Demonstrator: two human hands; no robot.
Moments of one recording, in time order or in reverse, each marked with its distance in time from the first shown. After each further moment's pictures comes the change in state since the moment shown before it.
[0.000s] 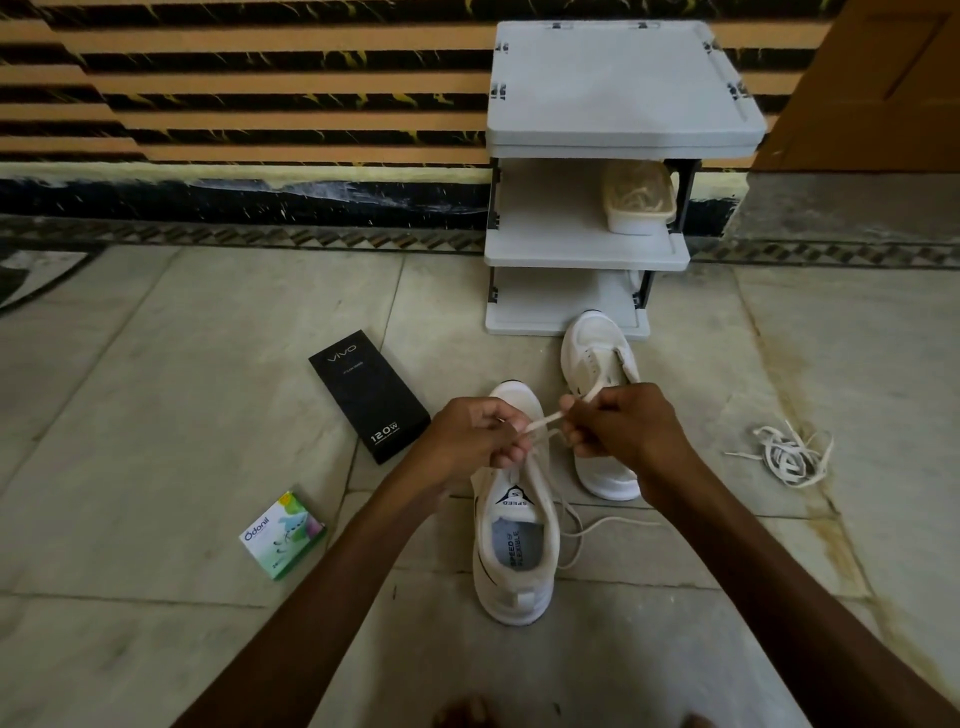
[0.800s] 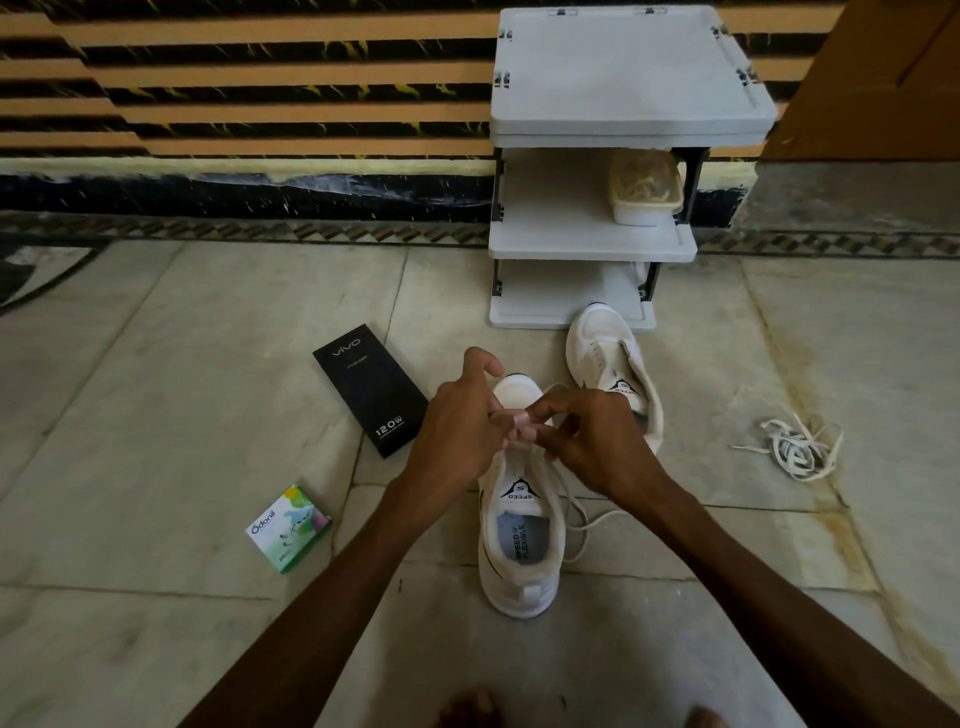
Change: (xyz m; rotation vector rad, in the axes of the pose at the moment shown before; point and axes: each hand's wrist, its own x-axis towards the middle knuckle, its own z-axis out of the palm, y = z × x) left_hand 0.001 0.005 0.001 0.517 0.268 0.260; right_hand 0.008 0.024 0.024 -0.446 -0.146 -0.628
